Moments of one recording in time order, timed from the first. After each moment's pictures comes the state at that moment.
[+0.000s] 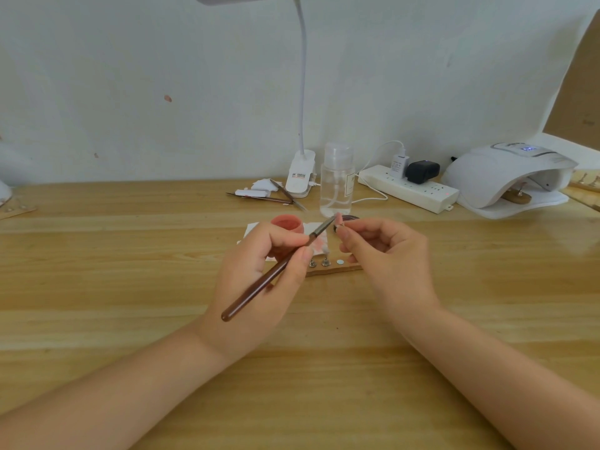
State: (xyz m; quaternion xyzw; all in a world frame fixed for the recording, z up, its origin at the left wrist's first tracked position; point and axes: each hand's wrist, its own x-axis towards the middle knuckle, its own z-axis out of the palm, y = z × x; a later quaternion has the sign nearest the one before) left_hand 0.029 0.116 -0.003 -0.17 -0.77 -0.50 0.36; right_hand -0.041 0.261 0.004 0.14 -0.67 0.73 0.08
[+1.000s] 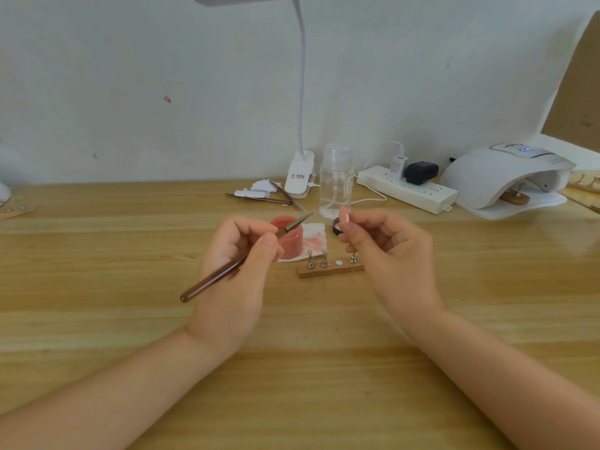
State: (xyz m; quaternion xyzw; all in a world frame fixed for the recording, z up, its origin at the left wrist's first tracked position) left_hand 0.028 0.113 0.001 -0.11 -0.68 -0.62 0.37; right_hand -0.043 0.265 0.004 0.23 -0.63 0.73 0.11
